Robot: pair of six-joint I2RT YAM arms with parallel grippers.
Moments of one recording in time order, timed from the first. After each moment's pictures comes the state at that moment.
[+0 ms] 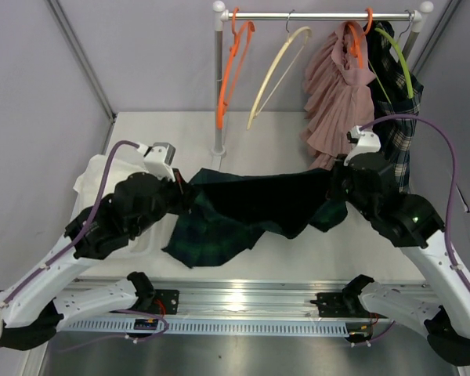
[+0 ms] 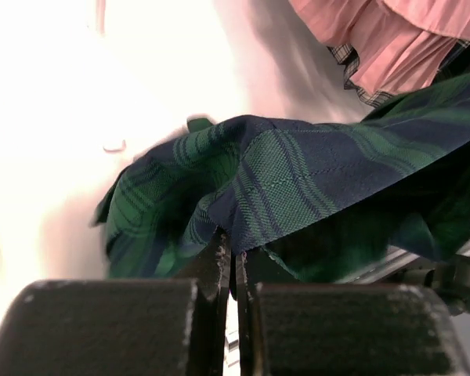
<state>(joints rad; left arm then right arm) -0.91 0.83 1.20 -0.76 -0.37 -0.56 0.64 0.93 1.34 -0.91 0.35 0.44</state>
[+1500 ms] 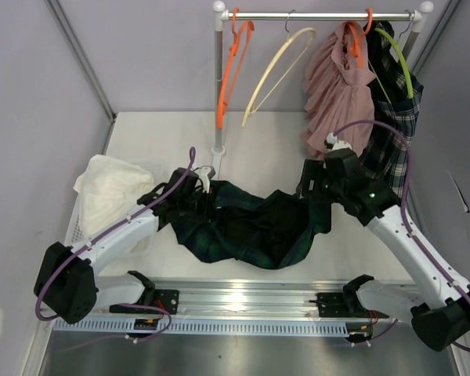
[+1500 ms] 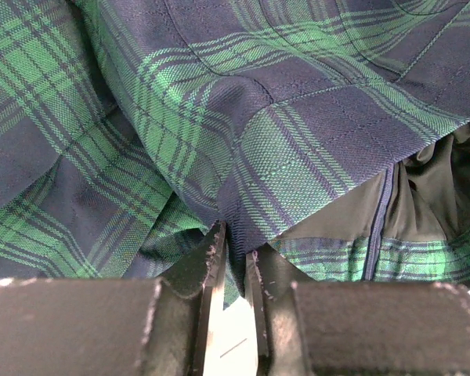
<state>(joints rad) -0.55 1.21 0.79 -0.43 0.23 -0.37 0.51 1.09 1.10 -0.79 0.16 0.48</state>
